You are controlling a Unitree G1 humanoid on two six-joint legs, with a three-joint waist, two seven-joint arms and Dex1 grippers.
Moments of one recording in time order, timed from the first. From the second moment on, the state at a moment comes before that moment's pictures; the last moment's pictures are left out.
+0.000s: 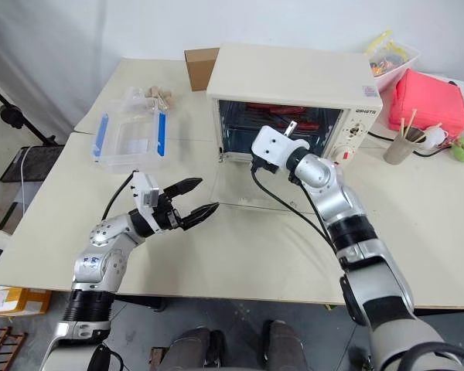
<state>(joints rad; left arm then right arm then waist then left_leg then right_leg) -0.36 0.30 0.10 0.03 -0.41 0.22 -0.85 -0.97 -0.40 0.26 0.68 -0.33 -0.26 0.33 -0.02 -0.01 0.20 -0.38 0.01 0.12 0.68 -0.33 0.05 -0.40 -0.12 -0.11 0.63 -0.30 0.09</state>
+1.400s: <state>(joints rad) -1.05 0.23 0.14 0.91 -0.39 -0.11 -1.00 -1.04 -0.46 0.37 0.74 -0.54 -0.41 0.31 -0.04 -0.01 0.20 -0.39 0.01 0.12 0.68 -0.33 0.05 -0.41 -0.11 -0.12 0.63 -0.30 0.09</state>
